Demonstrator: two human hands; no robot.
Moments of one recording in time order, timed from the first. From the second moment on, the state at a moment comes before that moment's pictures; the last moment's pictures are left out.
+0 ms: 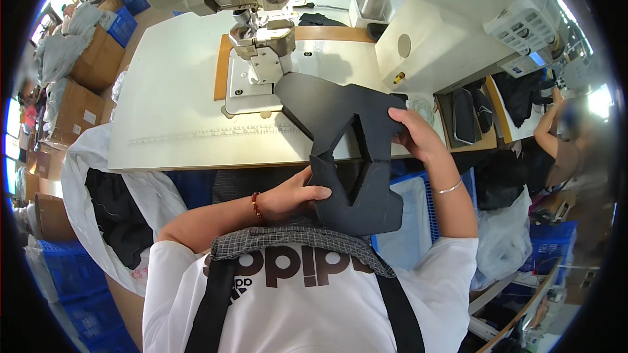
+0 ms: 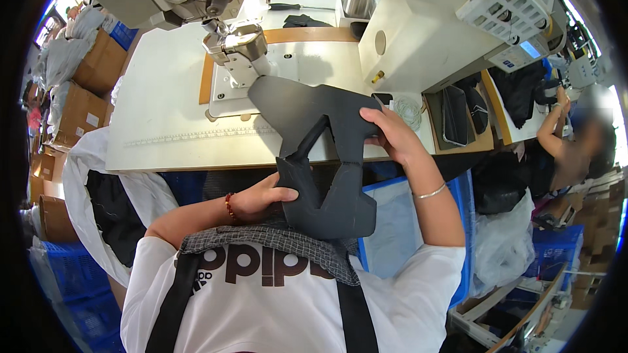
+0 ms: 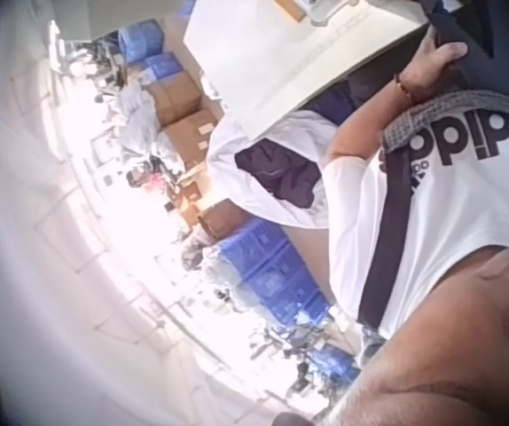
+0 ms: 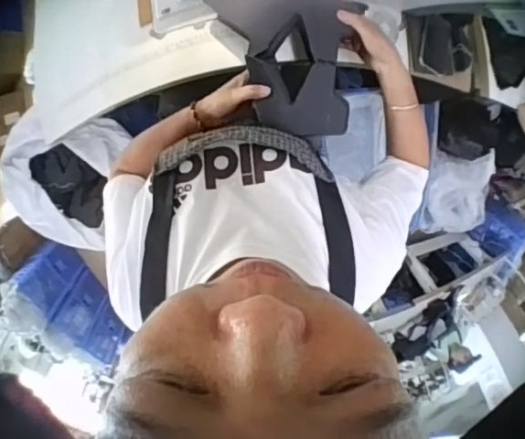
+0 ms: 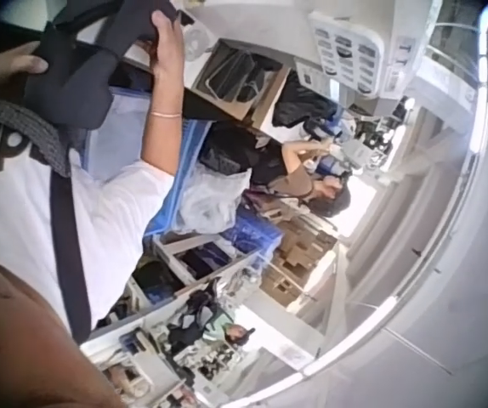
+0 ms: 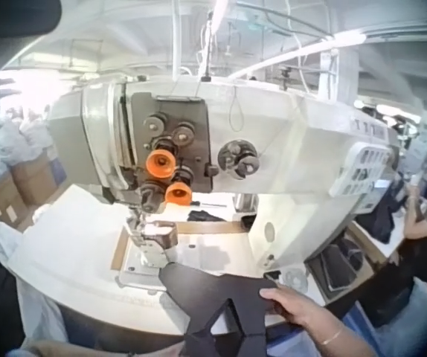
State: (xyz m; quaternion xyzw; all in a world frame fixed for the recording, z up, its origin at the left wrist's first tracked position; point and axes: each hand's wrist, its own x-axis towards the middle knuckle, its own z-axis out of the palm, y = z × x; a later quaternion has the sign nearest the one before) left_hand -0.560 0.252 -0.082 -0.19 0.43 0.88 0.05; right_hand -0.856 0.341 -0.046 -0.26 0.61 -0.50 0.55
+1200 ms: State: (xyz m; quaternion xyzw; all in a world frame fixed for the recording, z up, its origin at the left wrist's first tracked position) left_hand -0.565 0.155 -0.075 -0.27 0.52 0.81 -0.01; right_hand -0.807 0.282 -0.078 -0.13 0.46 -0.80 0.37
